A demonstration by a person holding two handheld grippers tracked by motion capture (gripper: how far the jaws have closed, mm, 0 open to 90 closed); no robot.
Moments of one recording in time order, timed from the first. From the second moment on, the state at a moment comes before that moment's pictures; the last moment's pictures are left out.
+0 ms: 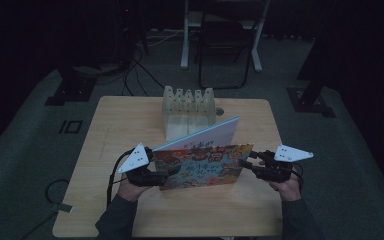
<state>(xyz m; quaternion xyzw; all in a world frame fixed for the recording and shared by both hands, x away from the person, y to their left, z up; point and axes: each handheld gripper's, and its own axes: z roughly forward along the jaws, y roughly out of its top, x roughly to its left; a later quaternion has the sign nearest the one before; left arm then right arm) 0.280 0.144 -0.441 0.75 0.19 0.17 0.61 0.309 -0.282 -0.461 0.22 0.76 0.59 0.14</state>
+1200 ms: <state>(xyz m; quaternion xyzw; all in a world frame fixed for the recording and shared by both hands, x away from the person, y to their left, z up) 0.295 0.136 -0.463 0.74 0.19 0.14 0.63 0.301 -0.314 -0.490 0.27 0.74 0.59 0.14</state>
